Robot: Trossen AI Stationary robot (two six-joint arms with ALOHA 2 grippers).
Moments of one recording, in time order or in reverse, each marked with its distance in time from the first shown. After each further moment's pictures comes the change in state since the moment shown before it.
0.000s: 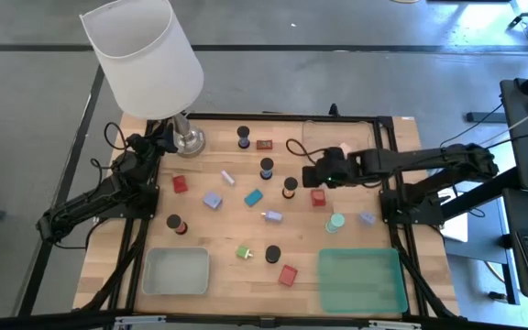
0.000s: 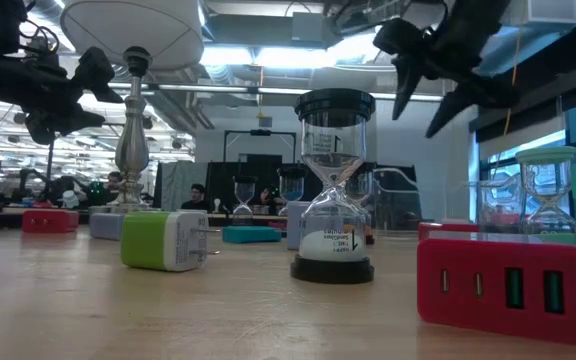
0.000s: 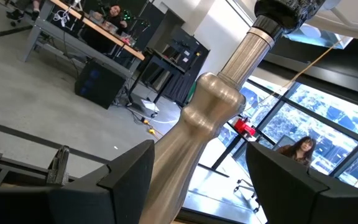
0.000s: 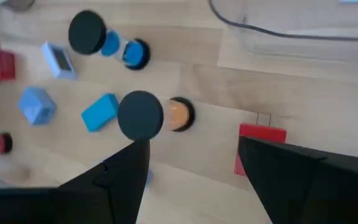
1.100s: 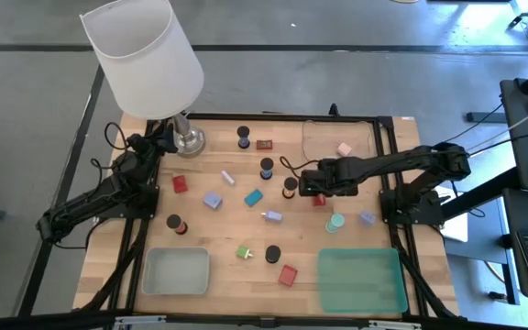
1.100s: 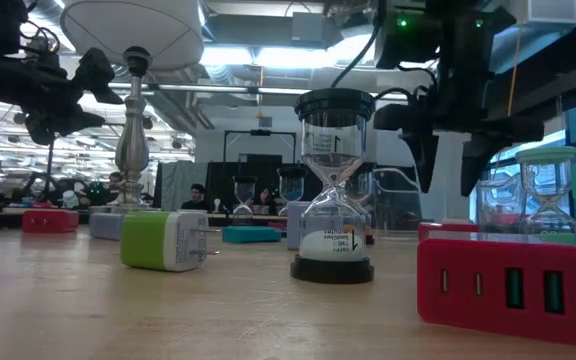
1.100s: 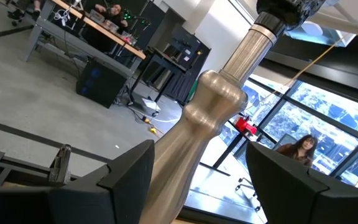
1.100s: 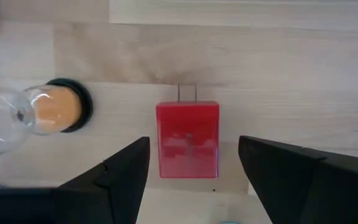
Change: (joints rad) left arm 0.000 0.001 0.000 -0.007 -0.001 0.000; right arm -0.031 0.247 -0.015 -0.087 -0.079 0.098
